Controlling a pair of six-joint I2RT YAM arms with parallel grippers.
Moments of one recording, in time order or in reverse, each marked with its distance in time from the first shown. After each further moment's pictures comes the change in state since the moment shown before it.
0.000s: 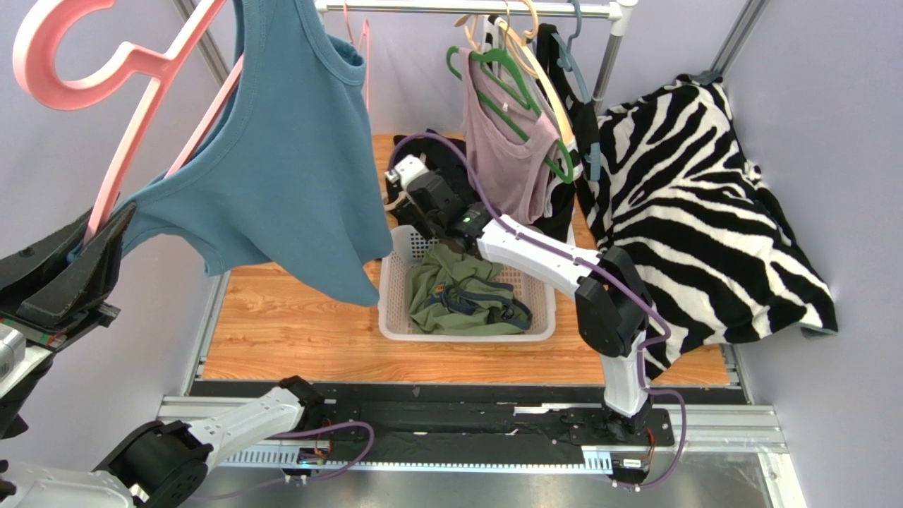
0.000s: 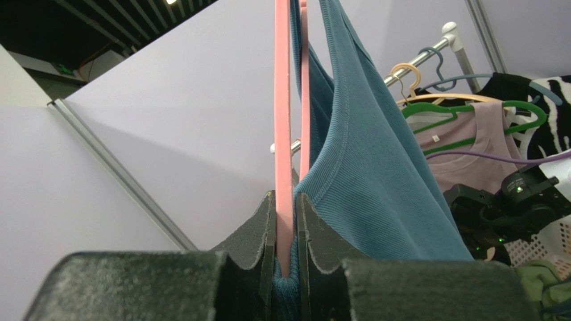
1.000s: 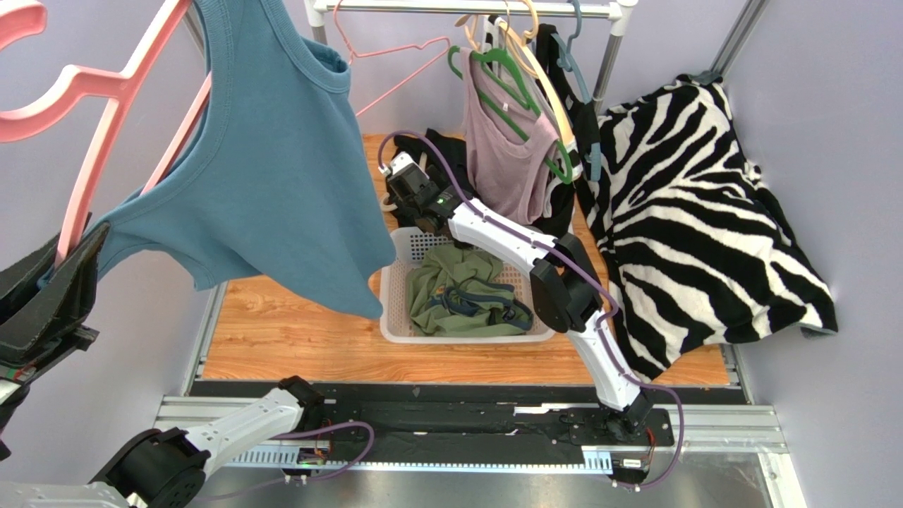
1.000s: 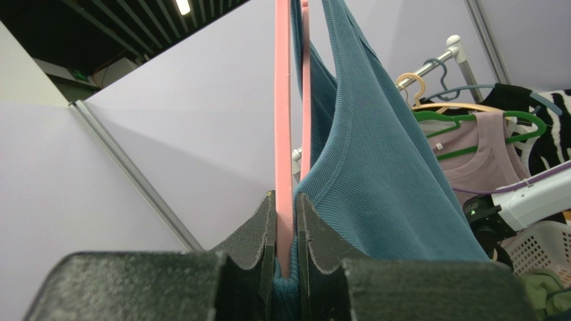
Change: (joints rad) left arm 0.011 -0.043 0.008 -0.007 0.000 -0.009; right arm -0.030 0.333 0.400 -0.244 0.124 0.003
